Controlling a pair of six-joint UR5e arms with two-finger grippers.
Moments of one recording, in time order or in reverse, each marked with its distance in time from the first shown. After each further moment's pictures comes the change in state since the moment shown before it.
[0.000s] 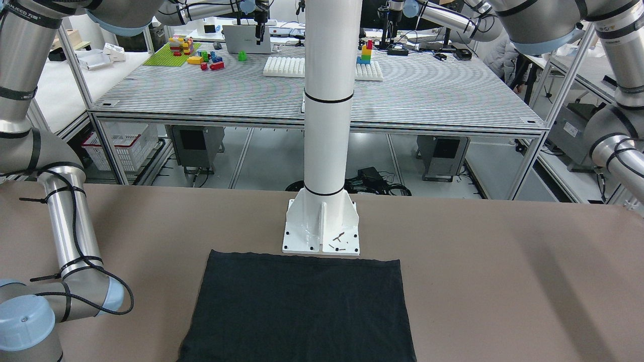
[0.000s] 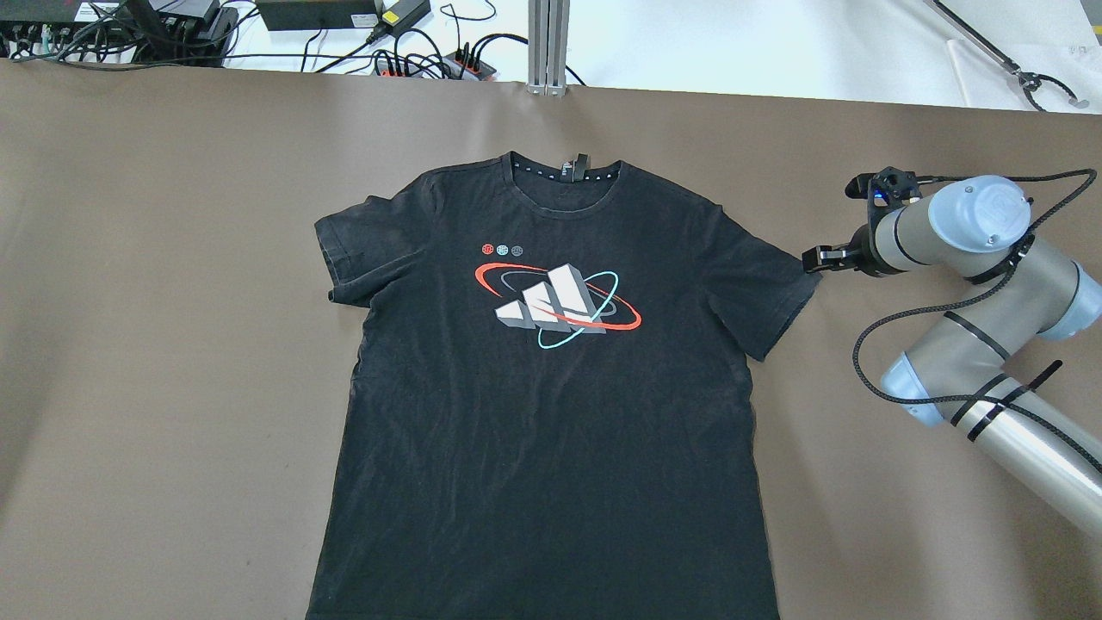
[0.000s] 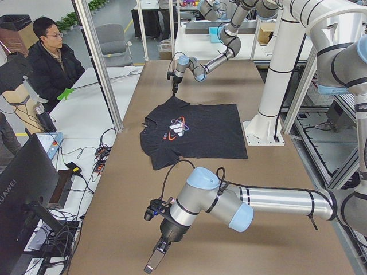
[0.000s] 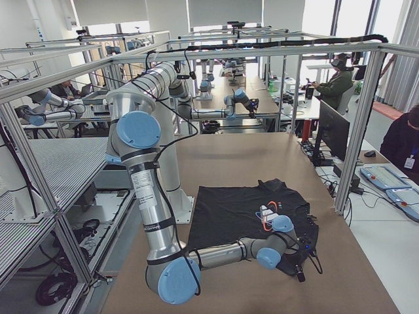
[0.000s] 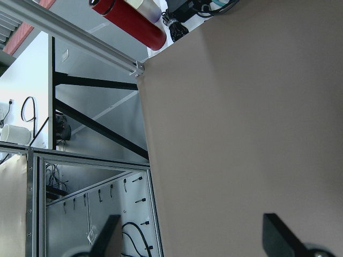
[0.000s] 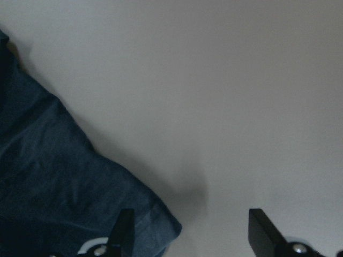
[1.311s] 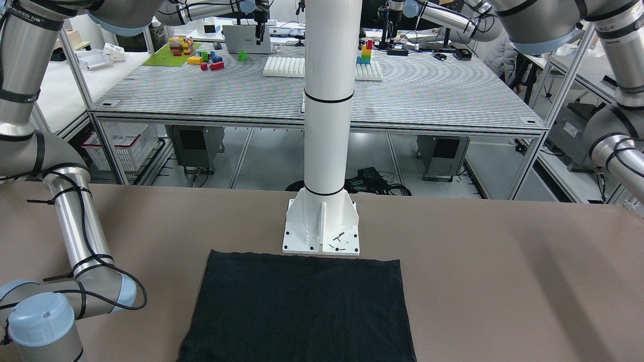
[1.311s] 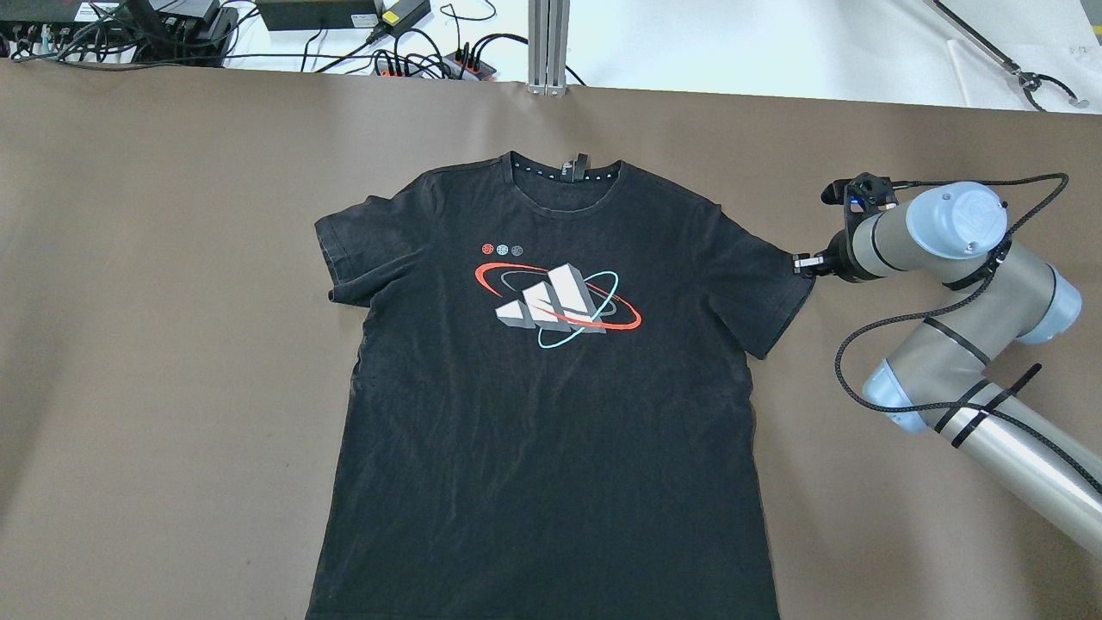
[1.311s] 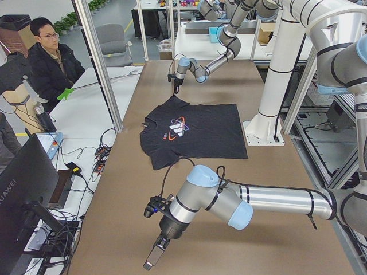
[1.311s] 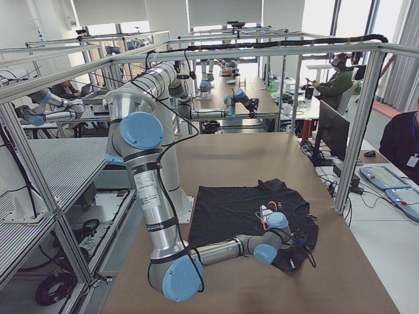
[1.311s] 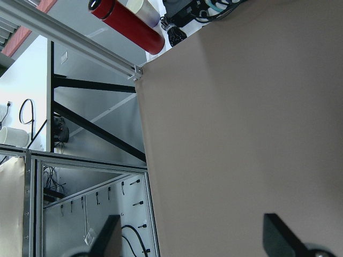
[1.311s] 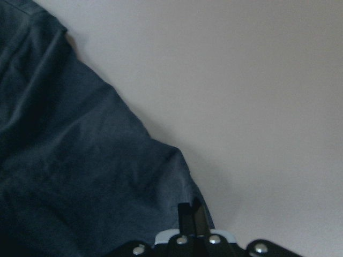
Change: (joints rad) left arm 0.004 -0.002 -0.014 0.001 -0.006 -0.012; right arm -0.032 0.012 0.027 0.002 0.002 0.010
